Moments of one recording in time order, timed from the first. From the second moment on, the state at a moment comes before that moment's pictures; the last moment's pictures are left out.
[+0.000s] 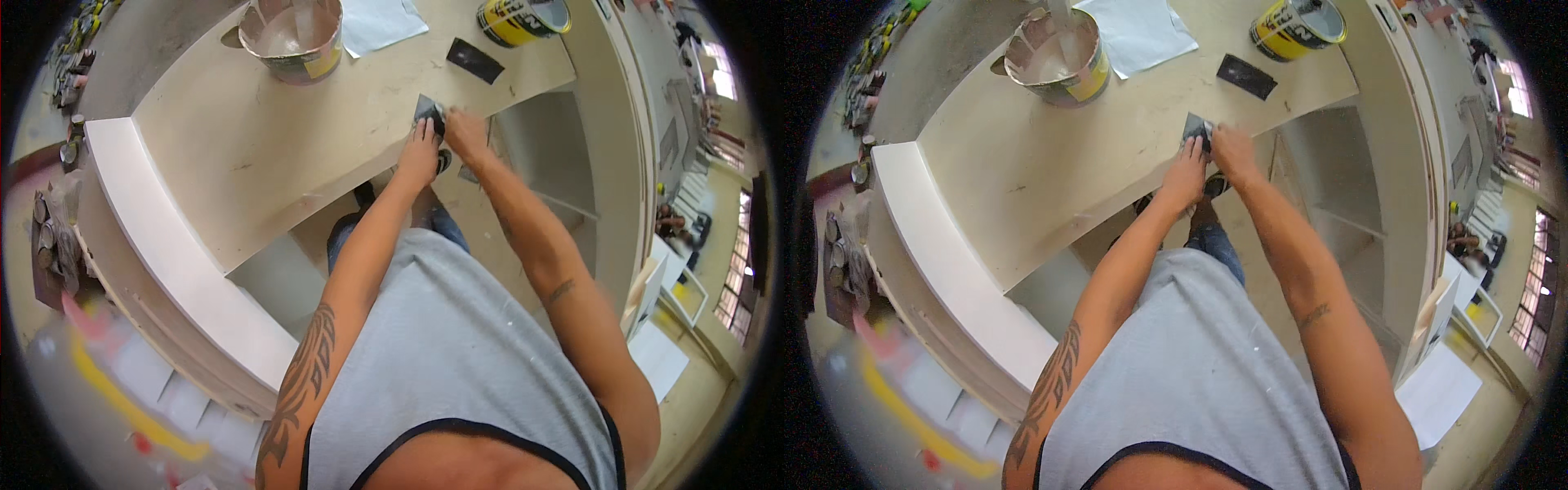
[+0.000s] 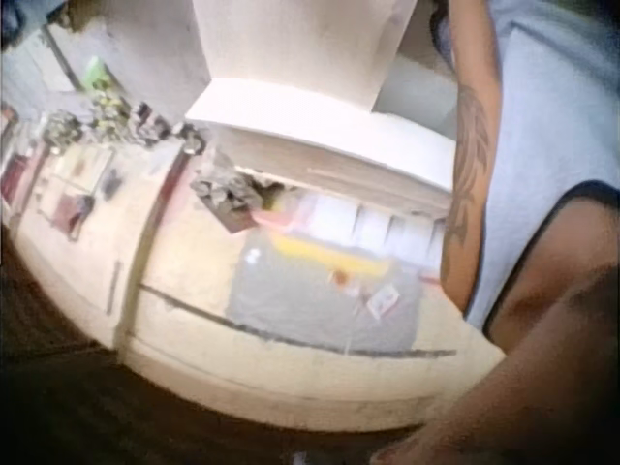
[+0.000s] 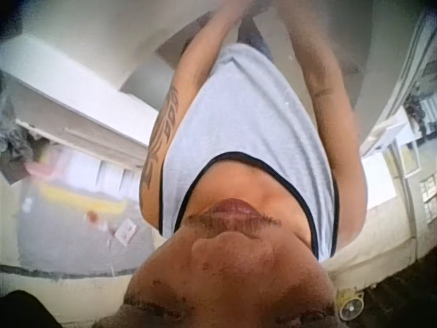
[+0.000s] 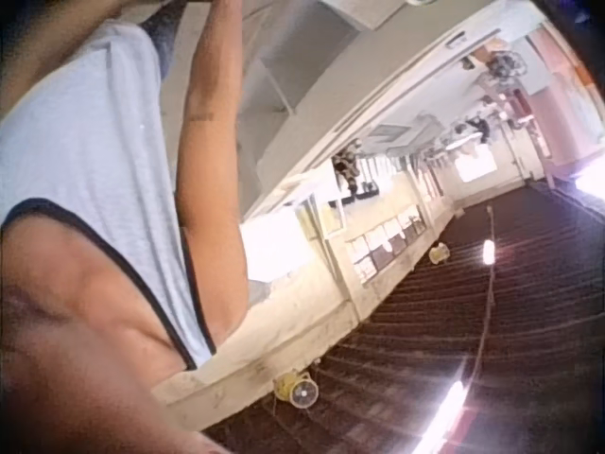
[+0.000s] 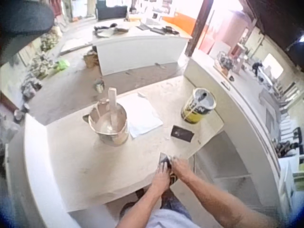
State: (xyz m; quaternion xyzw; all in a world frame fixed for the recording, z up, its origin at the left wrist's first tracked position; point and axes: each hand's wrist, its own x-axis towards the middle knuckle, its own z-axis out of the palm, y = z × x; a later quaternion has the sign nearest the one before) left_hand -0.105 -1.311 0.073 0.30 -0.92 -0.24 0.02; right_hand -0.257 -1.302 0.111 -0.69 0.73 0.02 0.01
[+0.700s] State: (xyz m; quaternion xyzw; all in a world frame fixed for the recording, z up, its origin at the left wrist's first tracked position) left_hand -0.105 -1.306 0.080 0.31 -0.92 -0.24 -0.02; right_hand -0.261 -1.318 0.109 -0.66 0.75 0.03 0.07
